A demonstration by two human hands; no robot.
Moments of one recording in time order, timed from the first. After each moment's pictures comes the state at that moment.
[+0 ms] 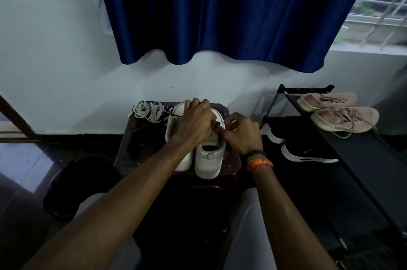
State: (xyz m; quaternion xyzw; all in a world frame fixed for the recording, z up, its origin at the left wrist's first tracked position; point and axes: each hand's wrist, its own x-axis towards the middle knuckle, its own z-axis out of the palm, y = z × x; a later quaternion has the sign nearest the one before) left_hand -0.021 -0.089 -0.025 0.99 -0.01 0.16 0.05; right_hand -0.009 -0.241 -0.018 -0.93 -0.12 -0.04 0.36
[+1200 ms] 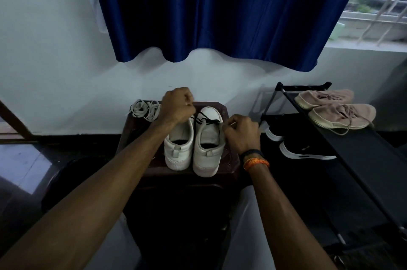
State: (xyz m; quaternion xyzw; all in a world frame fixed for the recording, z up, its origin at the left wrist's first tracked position) left_hand -0.013 -0.041 -0.004 0.90 0.12 0.16 0.38; right_hand -0.017 -0.241 -0.014 -0.92 -0.07 -0.05 0.37
